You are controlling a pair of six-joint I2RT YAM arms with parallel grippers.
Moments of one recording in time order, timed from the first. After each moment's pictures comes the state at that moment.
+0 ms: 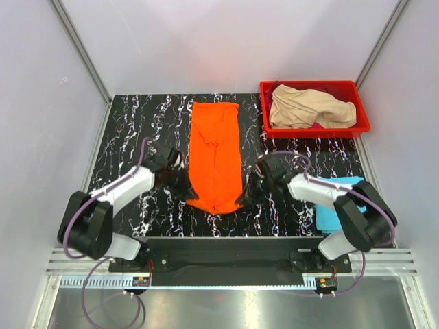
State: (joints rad) left arm -0.40 1.37 0.76 -0.57 0.41 -0.74; right arm 0.64 1.48 0.70 -0.19 -0.42 1.02
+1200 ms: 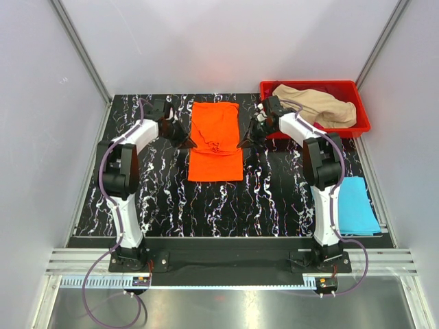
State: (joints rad) left arm -0.16 2.01 1.51 -0.56 0.48 -0.73; right arm 0.30 2.23 1.77 -0.62 -0.63 0.65
